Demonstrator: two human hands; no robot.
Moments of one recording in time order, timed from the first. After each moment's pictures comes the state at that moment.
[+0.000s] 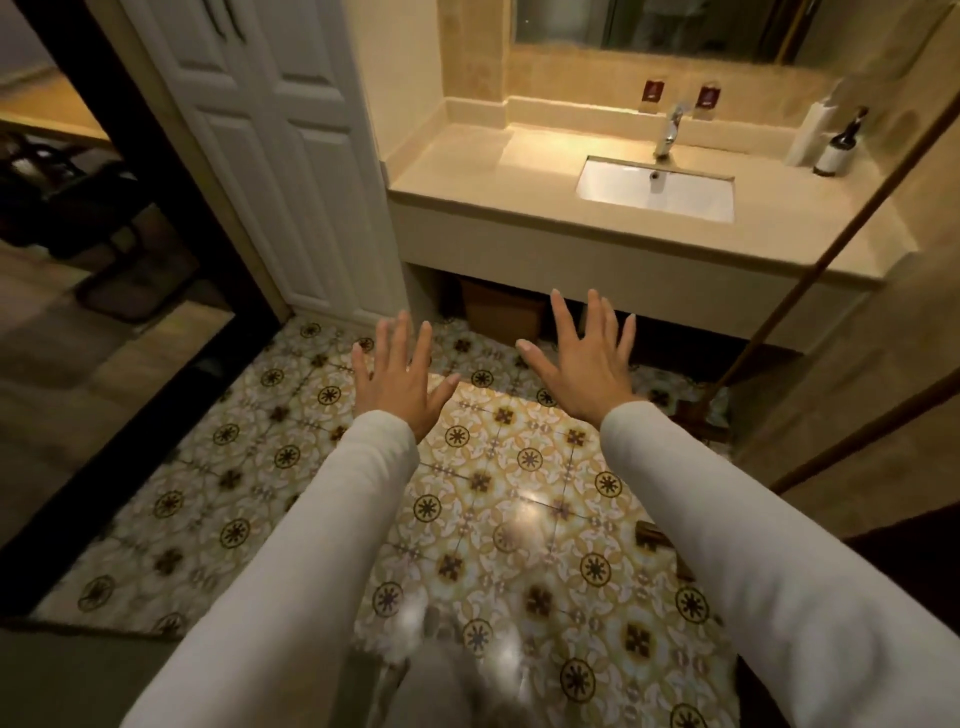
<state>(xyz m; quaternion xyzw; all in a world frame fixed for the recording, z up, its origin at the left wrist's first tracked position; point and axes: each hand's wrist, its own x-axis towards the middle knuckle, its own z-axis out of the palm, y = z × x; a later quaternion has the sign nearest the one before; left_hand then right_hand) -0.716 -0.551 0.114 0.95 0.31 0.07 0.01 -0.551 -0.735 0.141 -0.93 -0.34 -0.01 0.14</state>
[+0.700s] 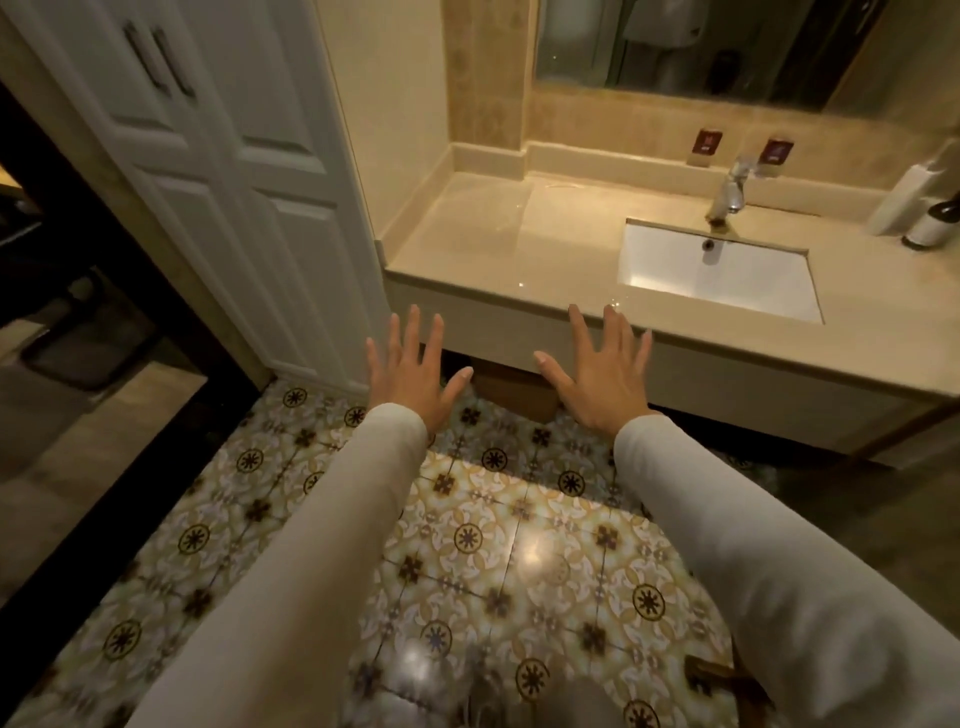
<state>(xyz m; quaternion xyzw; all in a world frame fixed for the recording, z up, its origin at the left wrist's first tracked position) -0.426 -0.262 0.118 0.95 0.30 0.06 0.01 -0.281 -0.462 0.141 -0.94 -0.31 0.01 0.12</state>
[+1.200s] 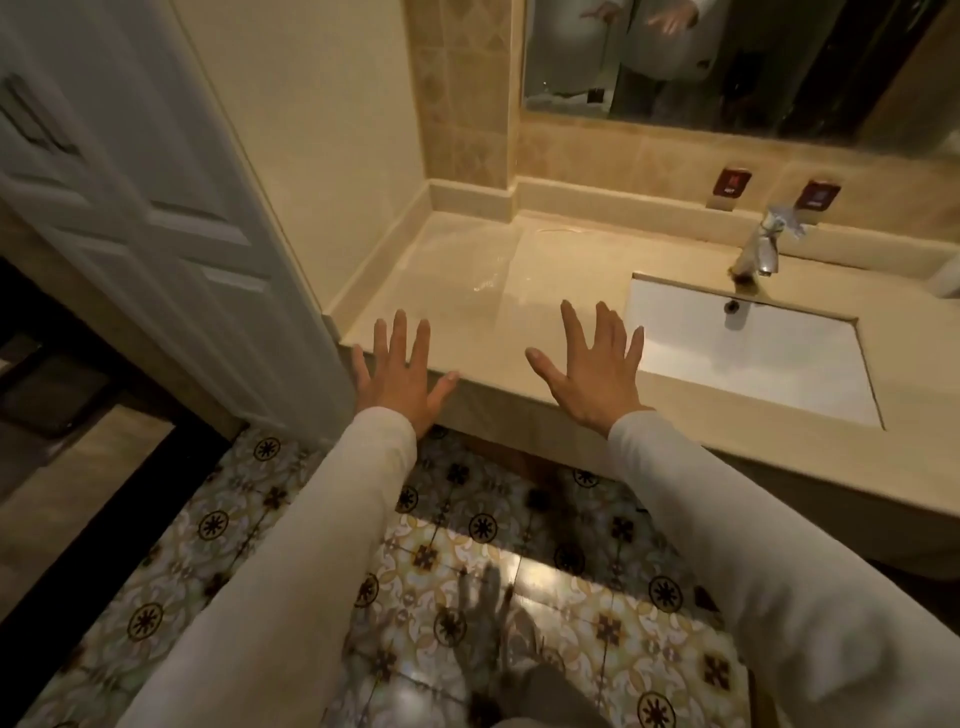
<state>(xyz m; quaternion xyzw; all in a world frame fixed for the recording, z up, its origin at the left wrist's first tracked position) -0.187 -0.150 0.105 0.95 0.32 0.03 0.03 -0.026 -0.344 0.116 -0.94 -0.32 0.04 0.15</state>
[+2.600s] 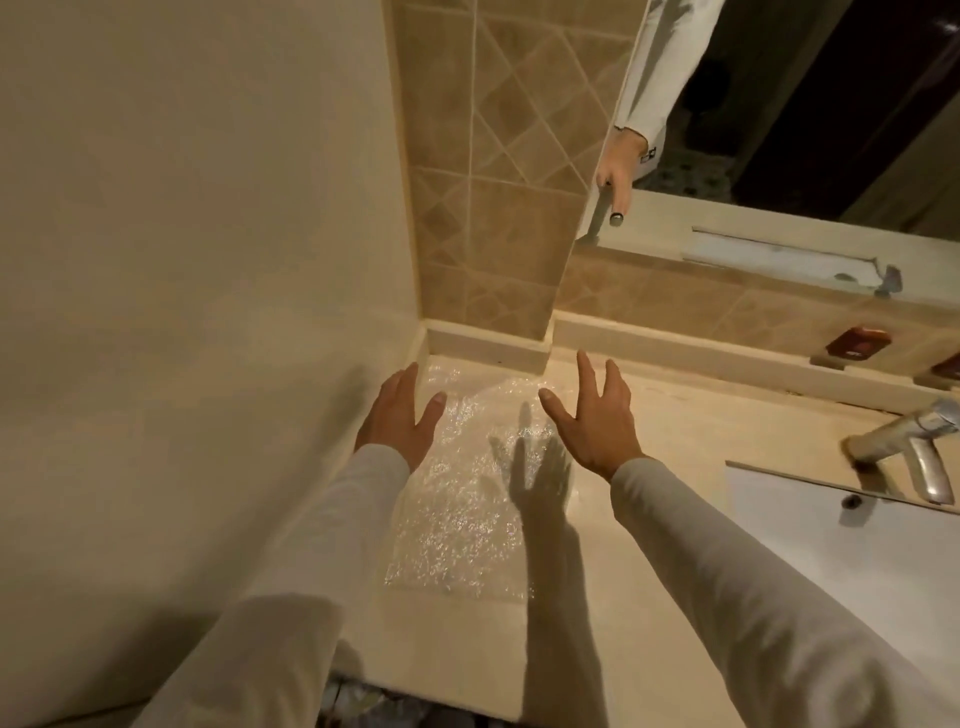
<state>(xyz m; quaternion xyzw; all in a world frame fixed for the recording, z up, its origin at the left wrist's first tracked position) 0.156 0.238 0.070 0.89 0.30 0.05 0.33 0.292 0.016 0.089 -0.94 -0.18 0.11 0.27</state>
